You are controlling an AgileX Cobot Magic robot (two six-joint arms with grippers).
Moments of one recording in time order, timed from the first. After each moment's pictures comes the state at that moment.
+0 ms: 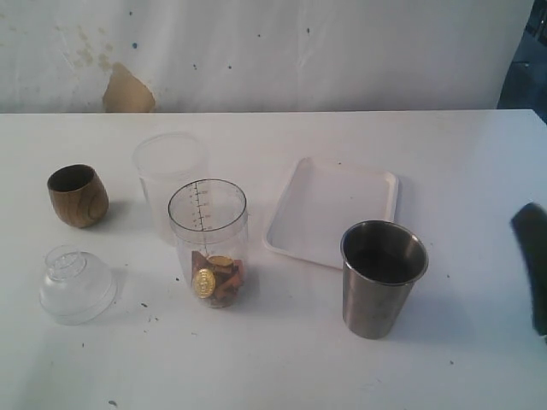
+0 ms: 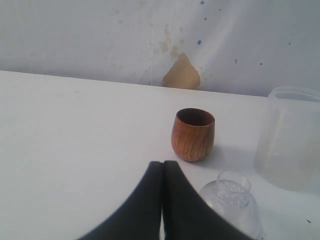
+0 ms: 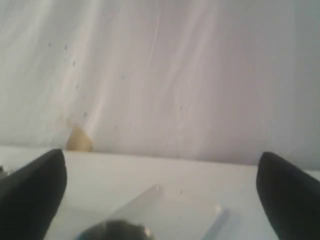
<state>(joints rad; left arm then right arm) 0.04 0.00 0.00 -0.07 0.23 -0.02 -0.10 0.39 0.00 -0.56 -0.58 0.63</state>
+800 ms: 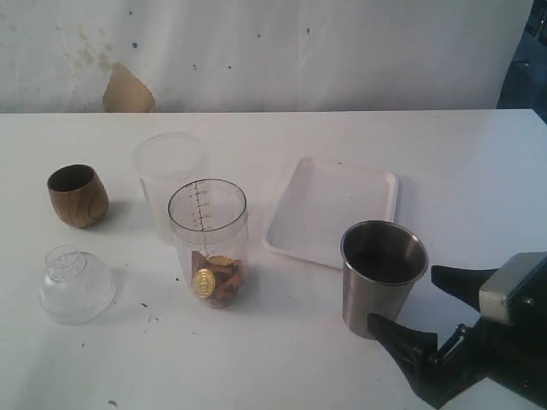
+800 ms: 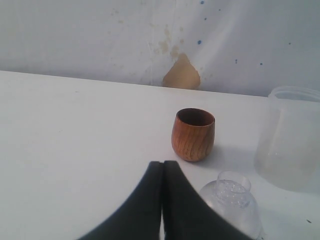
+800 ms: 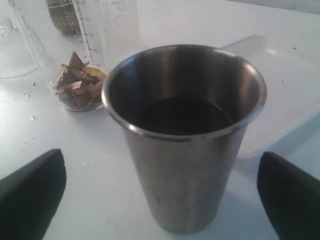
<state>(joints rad) 0.04 0.00 0.00 -0.07 0.23 -0.02 -0.10 1.57 -0.04 -0.73 -1.17 0.16</state>
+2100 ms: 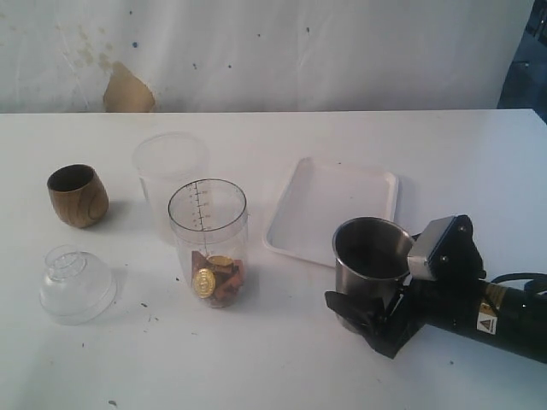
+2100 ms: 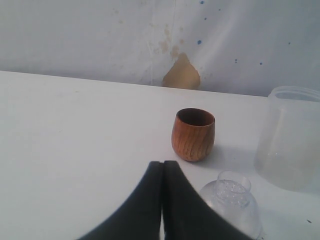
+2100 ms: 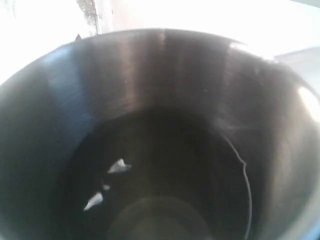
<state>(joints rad) 0.04 0.00 0.00 -0.07 0.23 -0.02 -0.06 1.96 -0.40 -0.89 -1.21 0.11</state>
